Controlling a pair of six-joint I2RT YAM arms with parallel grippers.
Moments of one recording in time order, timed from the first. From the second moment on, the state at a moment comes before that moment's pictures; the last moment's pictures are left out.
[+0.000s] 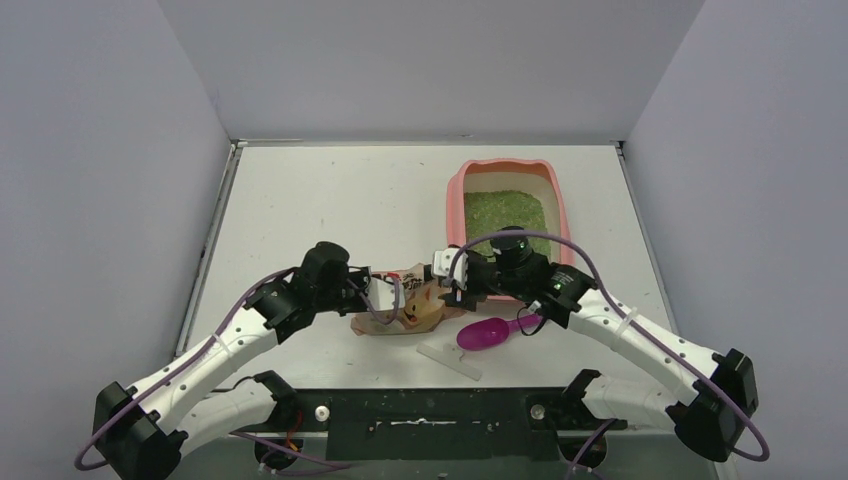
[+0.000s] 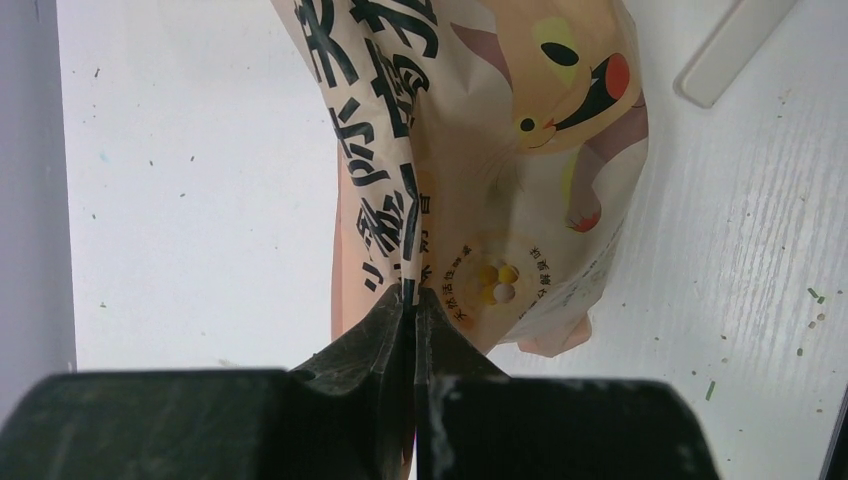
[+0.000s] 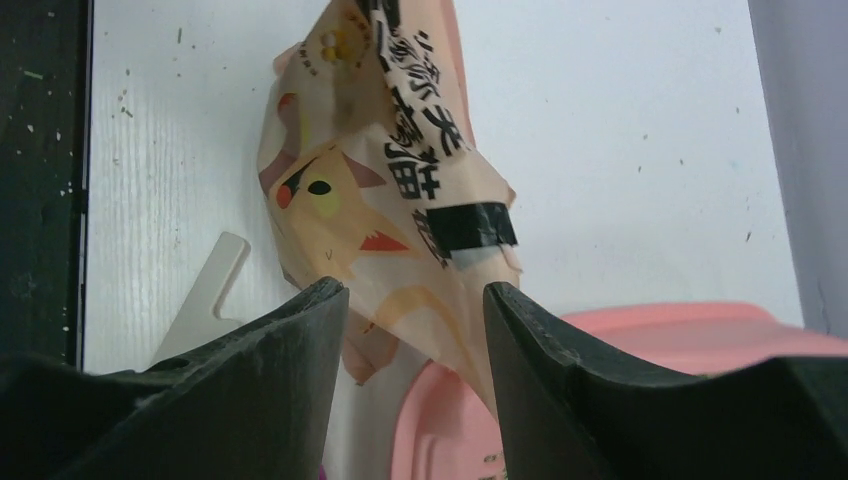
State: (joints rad) left arm -0.70 0.96 0.74 -0.52 0.22 0.82; right arm 0.75 1.09 0.88 -0.35 -0.46 -0.63
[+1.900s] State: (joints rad) left arm -0.58 1.07 0.77 -0.35 0.59 0.72; right arm 0.70 1.26 0.94 -0.48 -0.53 -0.93
